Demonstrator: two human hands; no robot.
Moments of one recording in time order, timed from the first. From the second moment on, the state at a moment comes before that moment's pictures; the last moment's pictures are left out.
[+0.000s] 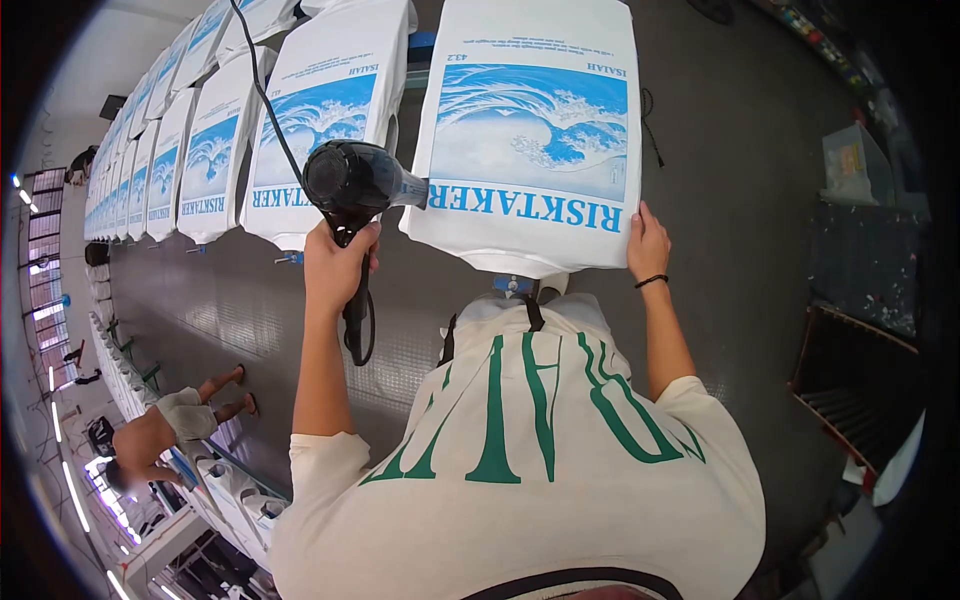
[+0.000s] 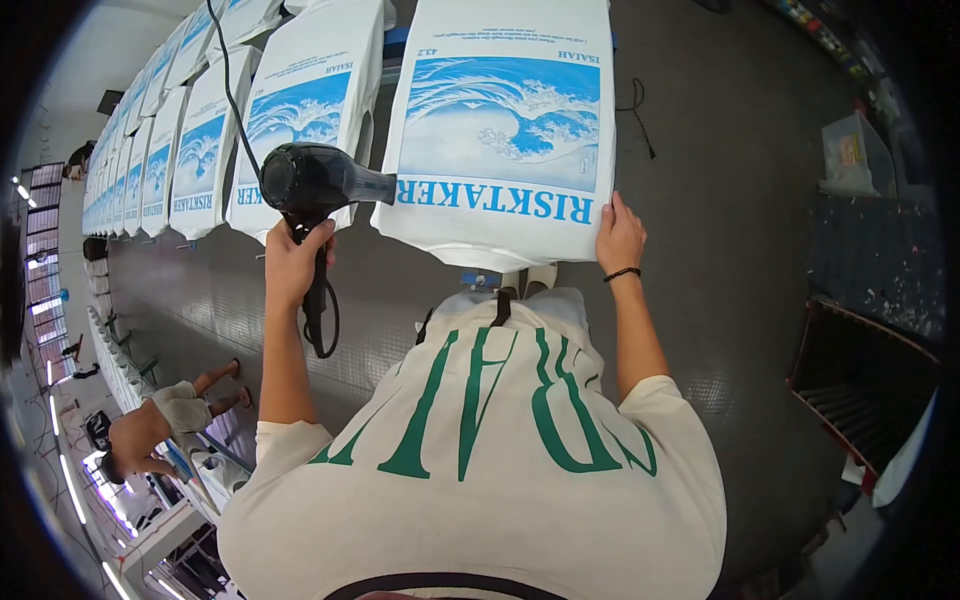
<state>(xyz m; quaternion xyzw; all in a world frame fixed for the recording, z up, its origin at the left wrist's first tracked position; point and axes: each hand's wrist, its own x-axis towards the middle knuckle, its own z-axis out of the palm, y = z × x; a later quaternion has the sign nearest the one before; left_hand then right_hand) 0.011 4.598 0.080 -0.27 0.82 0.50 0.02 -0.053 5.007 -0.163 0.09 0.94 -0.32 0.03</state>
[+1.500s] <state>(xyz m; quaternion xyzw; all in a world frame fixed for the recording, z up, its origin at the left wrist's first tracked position) -0.255 4.840 0.060 -0.14 0.82 0.55 0.03 -0.077 5.125 -0.158 -0.05 0.91 -0.40 -0.01</state>
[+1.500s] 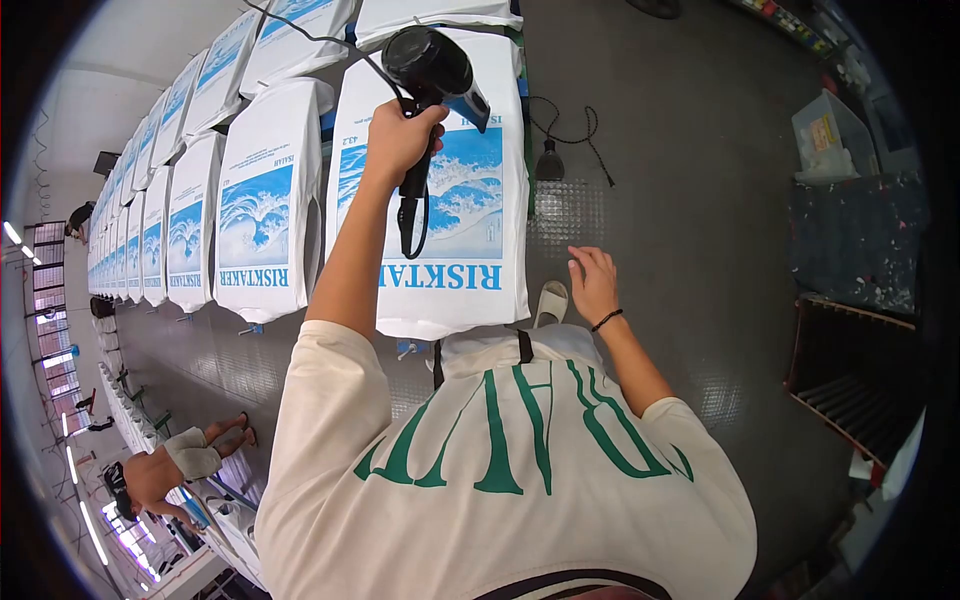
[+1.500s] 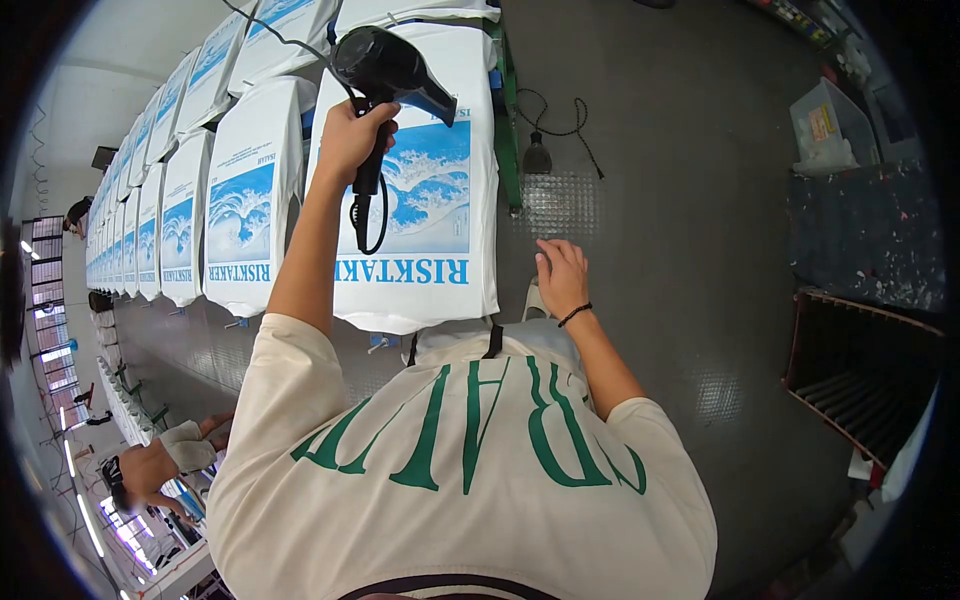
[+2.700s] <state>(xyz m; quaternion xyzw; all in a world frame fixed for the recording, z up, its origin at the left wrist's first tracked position) -0.286 4.711 0.065 -0.23 0.81 0.54 -0.02 -0.309 5.025 -0.181 -0.07 0.88 -0.47 0.05</state>
